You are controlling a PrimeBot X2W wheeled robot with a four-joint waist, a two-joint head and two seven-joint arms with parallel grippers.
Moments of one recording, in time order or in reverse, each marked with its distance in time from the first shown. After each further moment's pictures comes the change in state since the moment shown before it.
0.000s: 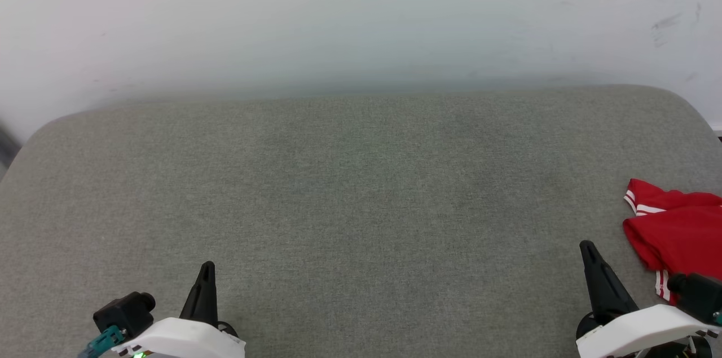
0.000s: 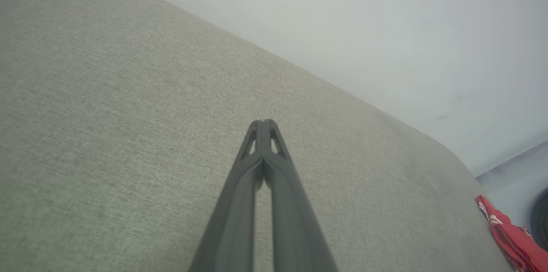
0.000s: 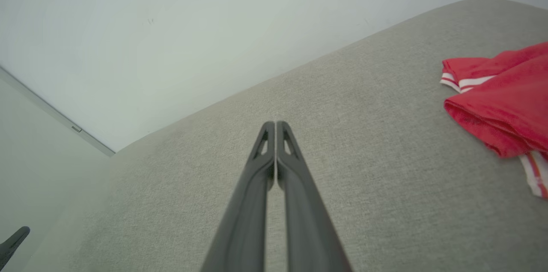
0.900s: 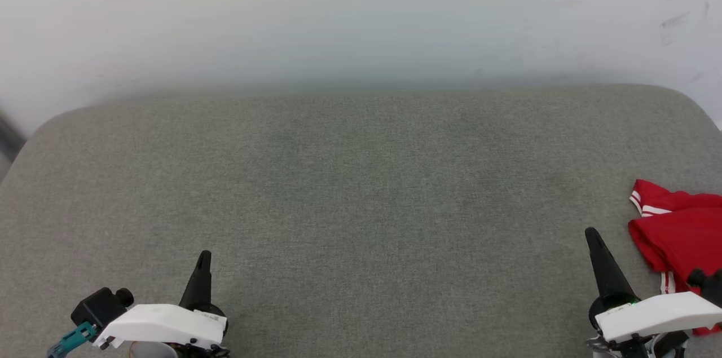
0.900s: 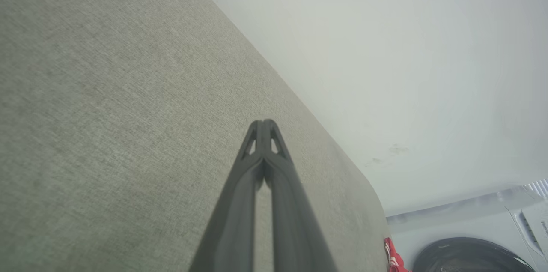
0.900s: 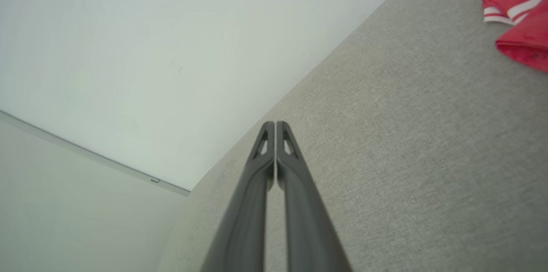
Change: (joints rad) left arm -0.042 -0.046 0.095 0.017 -0.332 -0.066 0.100; right arm -0.058 -0.002 -0.019 0.064 0.408 0.000 0.034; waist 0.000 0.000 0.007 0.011
